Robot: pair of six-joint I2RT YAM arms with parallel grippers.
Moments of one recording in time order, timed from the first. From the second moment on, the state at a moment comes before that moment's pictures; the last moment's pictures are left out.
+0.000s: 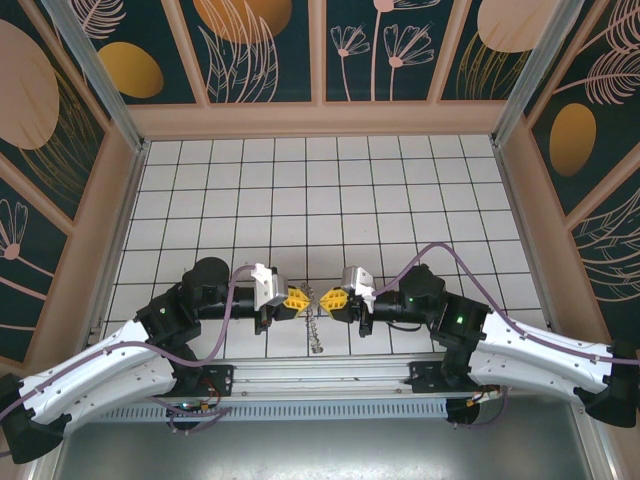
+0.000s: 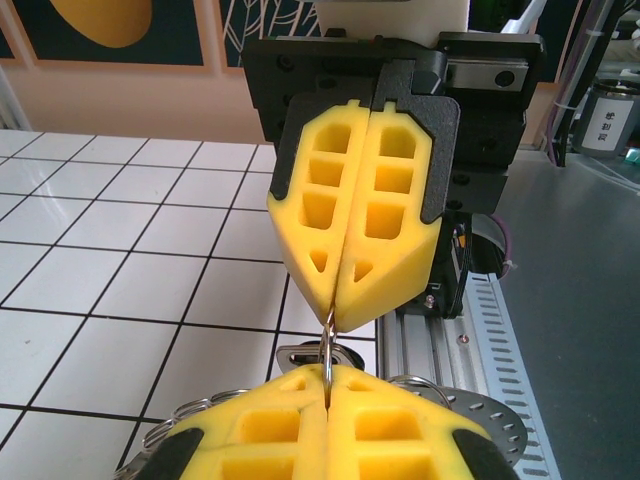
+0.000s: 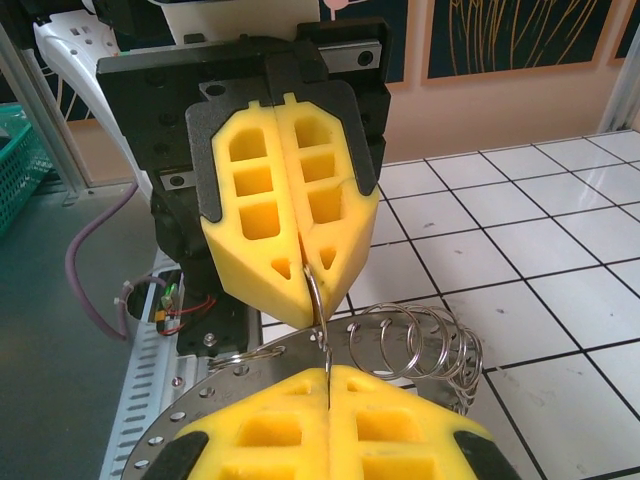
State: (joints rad) left arm -0.94 0.69 0.59 -0.17 0.54 0.11; right arm 1.14 0.73 0.55 -0.01 -0.32 -0.03
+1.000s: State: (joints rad) left arm -0.94 0.70 0.59 -0.17 0.54 0.11; right arm 1.14 0.73 0.55 -0.01 -0.32 -0.02
